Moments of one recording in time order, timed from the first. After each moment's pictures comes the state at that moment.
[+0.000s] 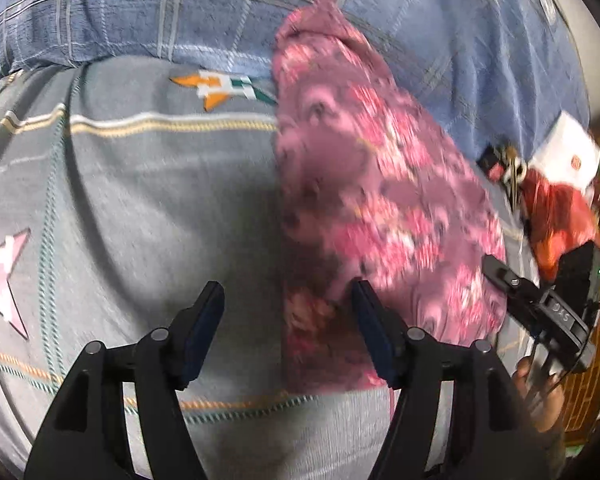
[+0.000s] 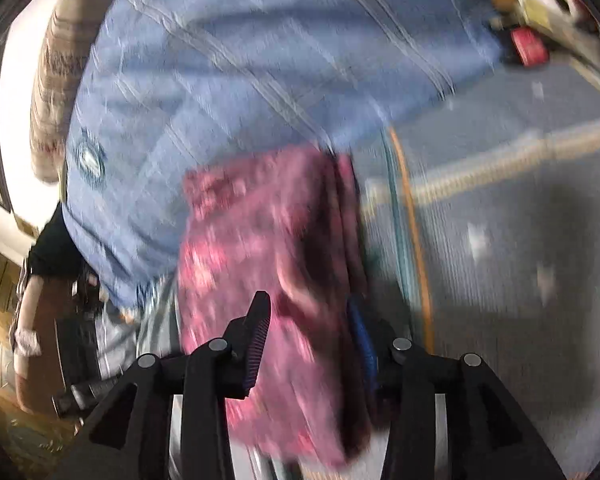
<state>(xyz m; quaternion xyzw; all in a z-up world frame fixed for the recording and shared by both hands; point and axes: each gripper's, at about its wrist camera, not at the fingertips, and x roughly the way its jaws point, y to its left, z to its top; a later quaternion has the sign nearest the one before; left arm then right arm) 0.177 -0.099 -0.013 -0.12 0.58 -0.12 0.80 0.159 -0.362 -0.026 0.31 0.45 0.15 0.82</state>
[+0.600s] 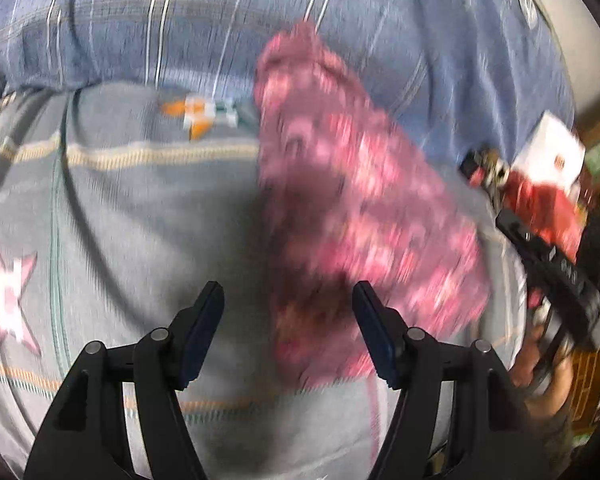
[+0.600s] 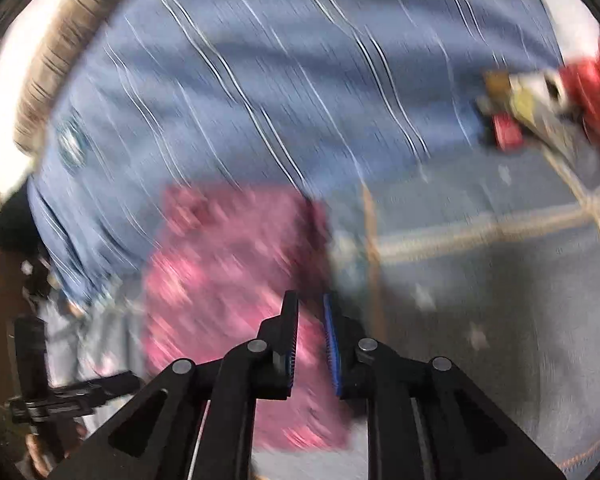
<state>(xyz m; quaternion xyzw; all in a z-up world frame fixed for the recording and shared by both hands) 0.191 -0.097 0.021 -0.14 0.55 -0.14 0.81 0.154 -0.367 0.029 0.22 0.38 0.09 0.89</state>
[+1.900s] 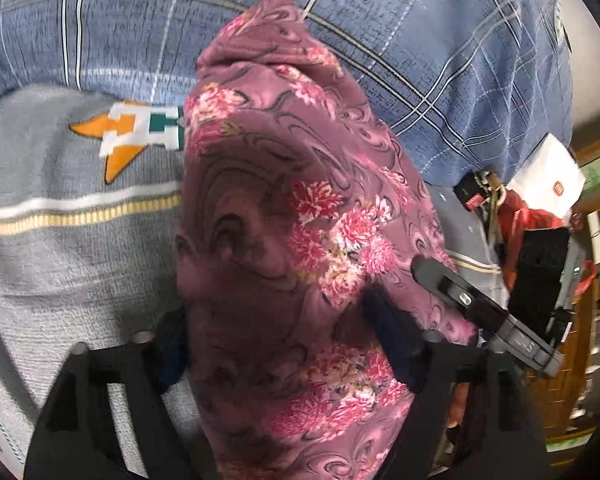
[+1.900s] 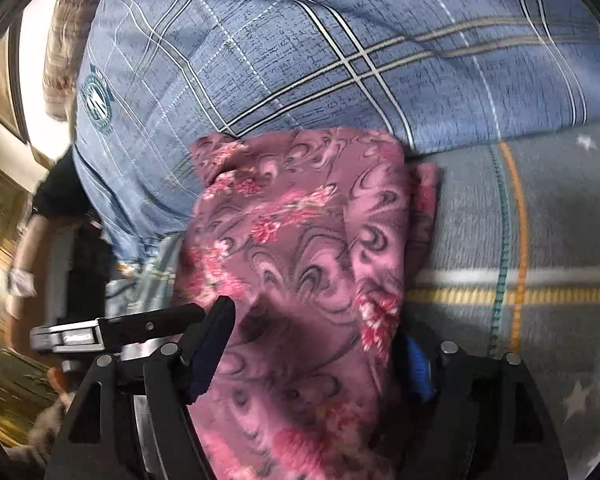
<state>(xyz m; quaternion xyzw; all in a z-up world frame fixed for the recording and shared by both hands) 0.269 -0.093 -0.025 -0.17 0.57 -0.17 0.78 0.237 -0.339 -0.034 0.23 0.46 0.24 0.82</state>
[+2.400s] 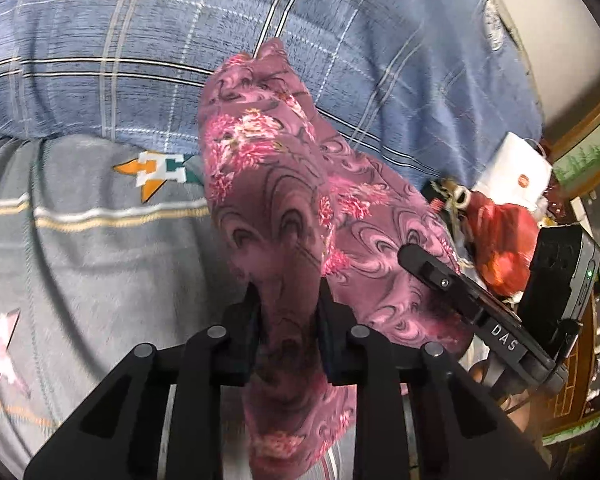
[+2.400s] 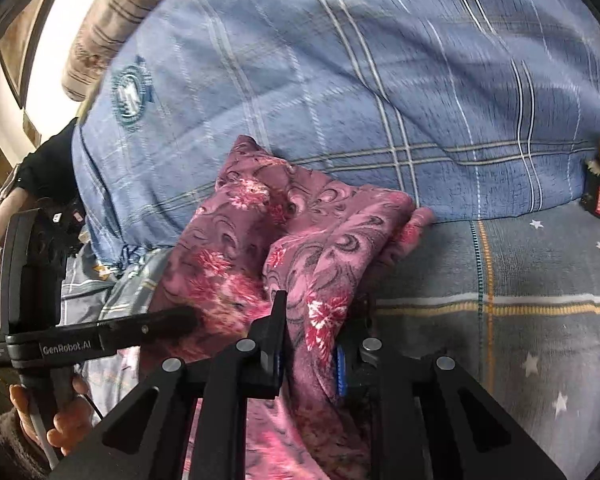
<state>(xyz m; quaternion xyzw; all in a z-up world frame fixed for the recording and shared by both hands) 0.201 -0.065 0.058 -0.16 0.52 -0.19 0.82 0.177 -0.303 0.047 0.15 0.39 0.18 0.89</state>
